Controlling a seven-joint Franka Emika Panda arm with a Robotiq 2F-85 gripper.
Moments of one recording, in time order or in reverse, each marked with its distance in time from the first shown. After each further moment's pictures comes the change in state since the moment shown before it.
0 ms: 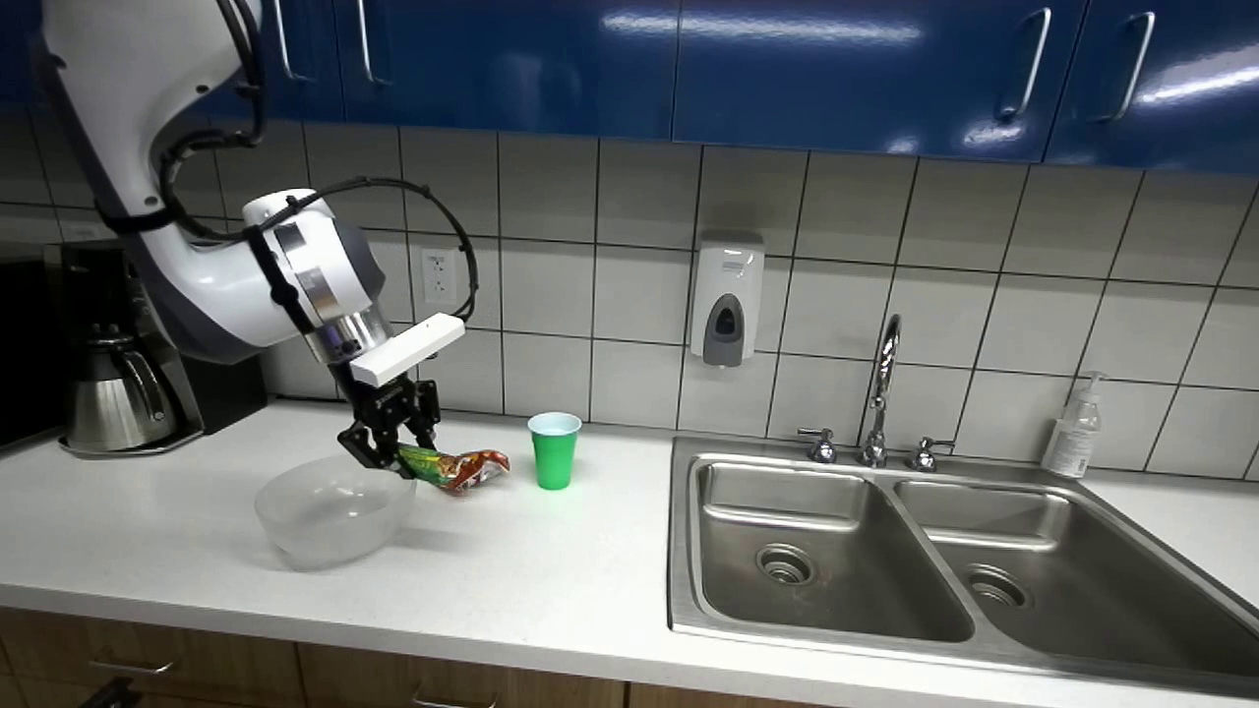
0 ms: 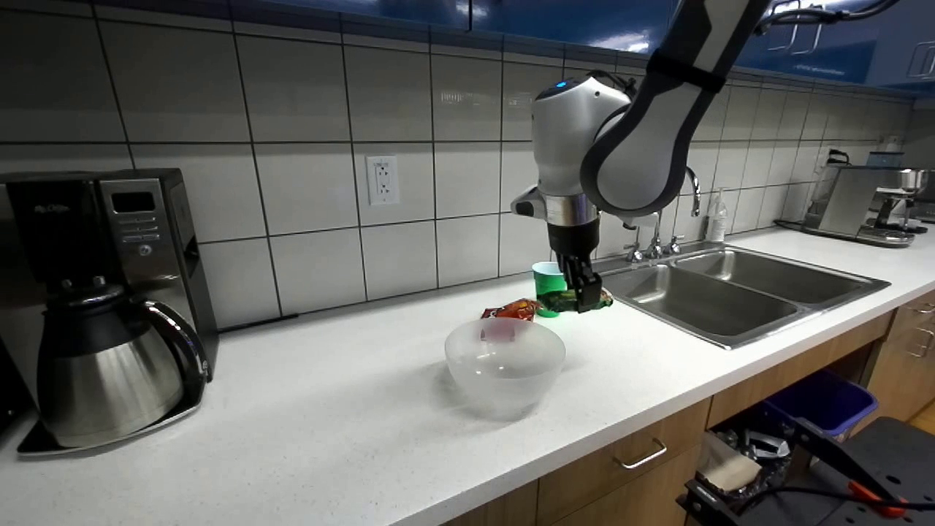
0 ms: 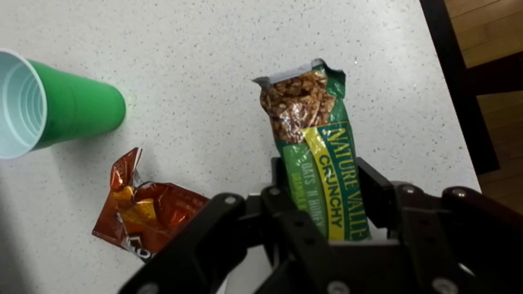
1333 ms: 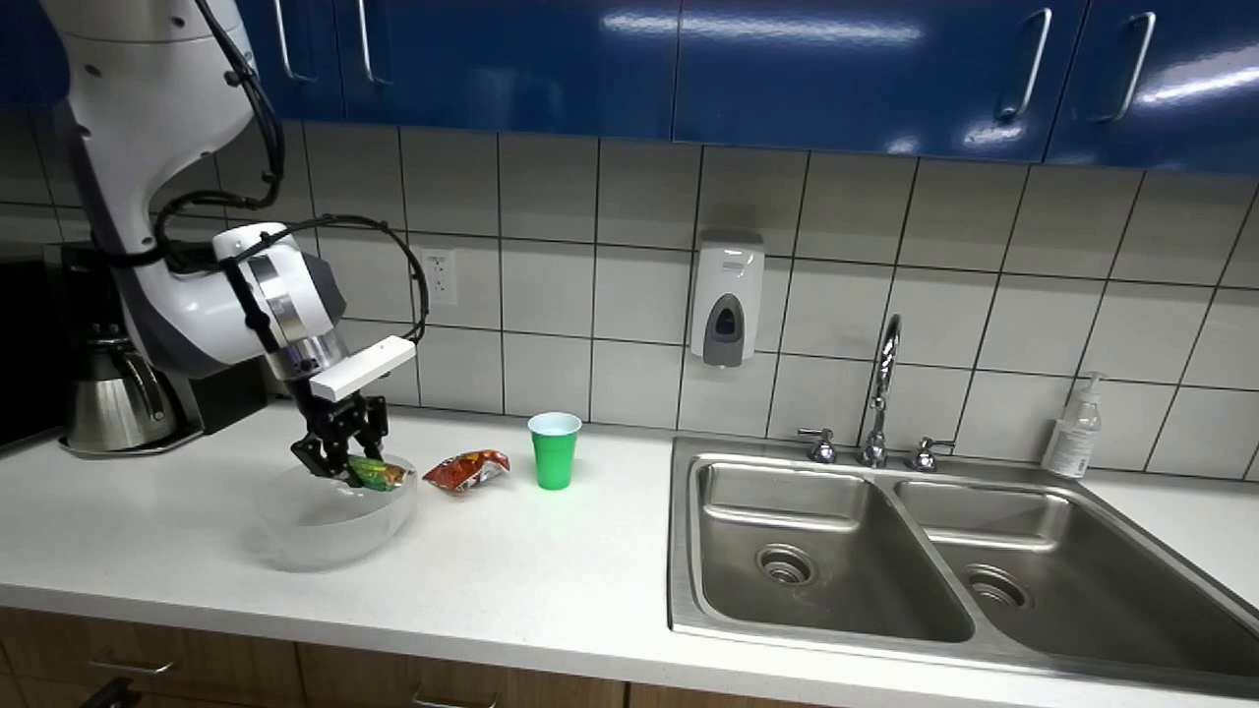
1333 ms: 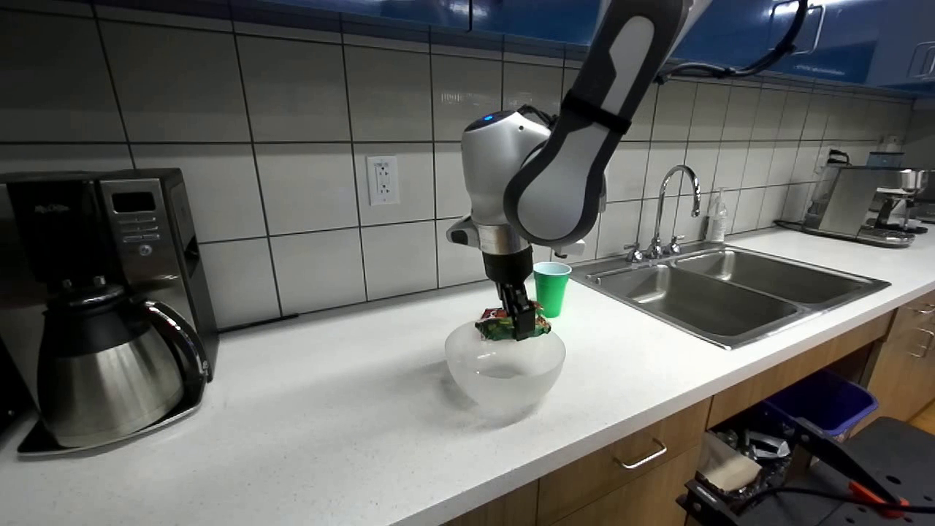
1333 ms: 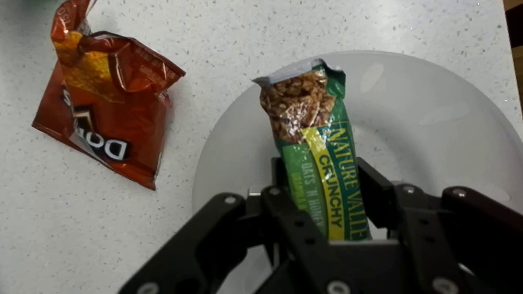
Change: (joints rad) arm 0.056 0.208 0.116 0.195 0.072 -0.038 -0.002
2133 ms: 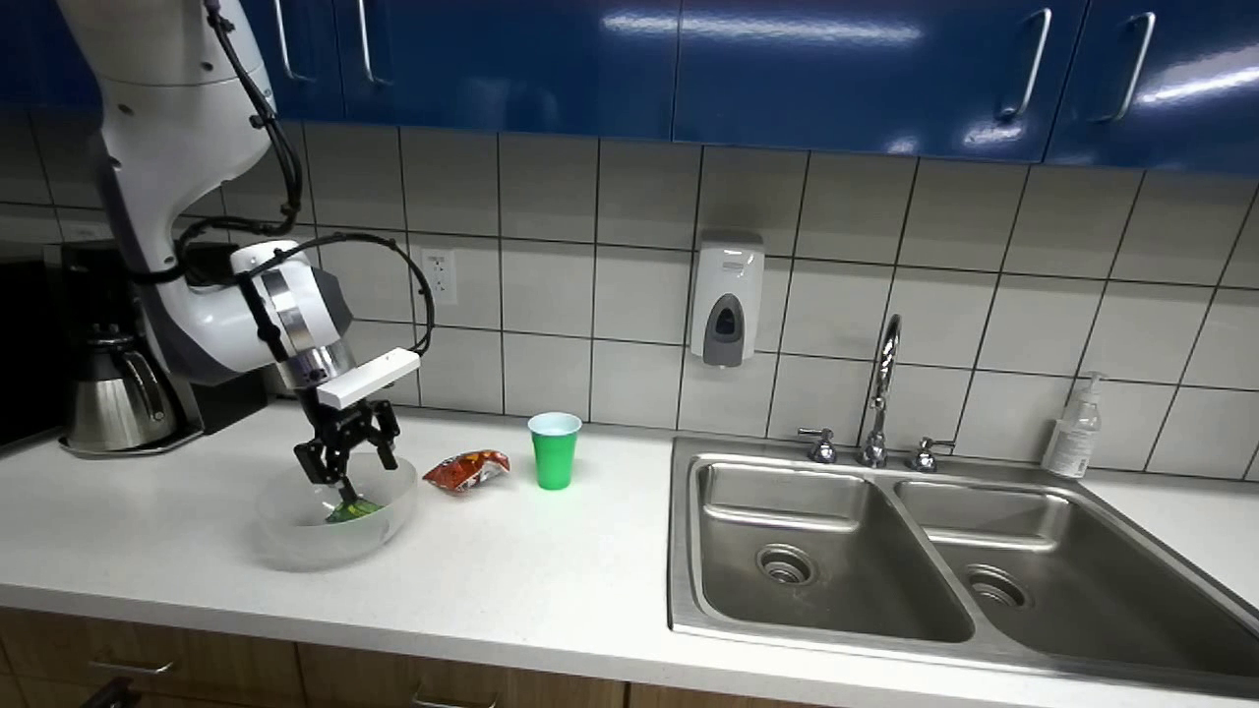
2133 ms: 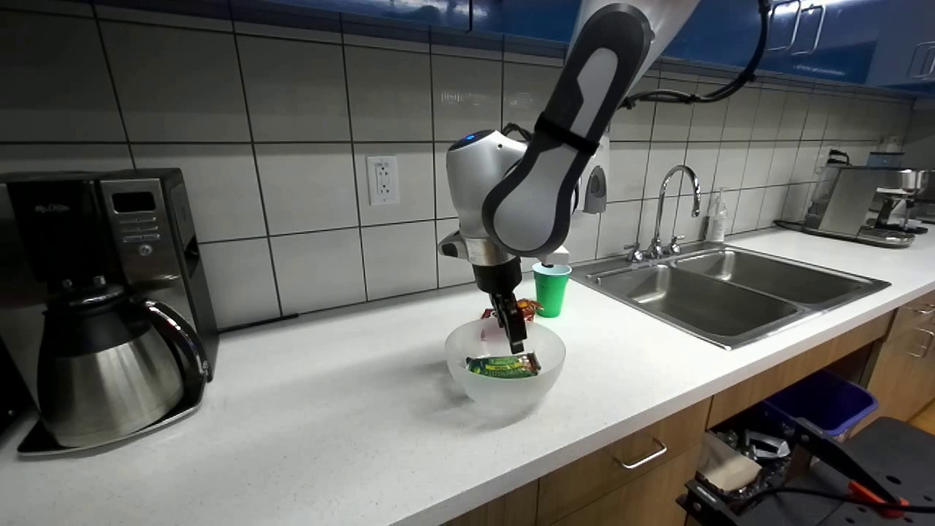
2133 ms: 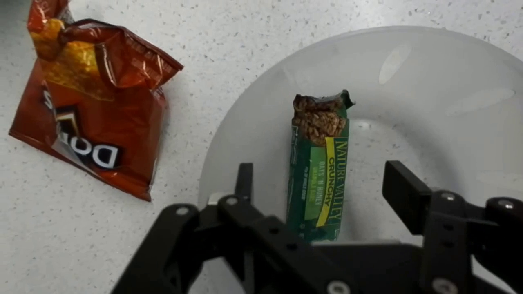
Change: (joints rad) arm 0.011 0.098 0.004 0.110 0.030 -0.069 0.001
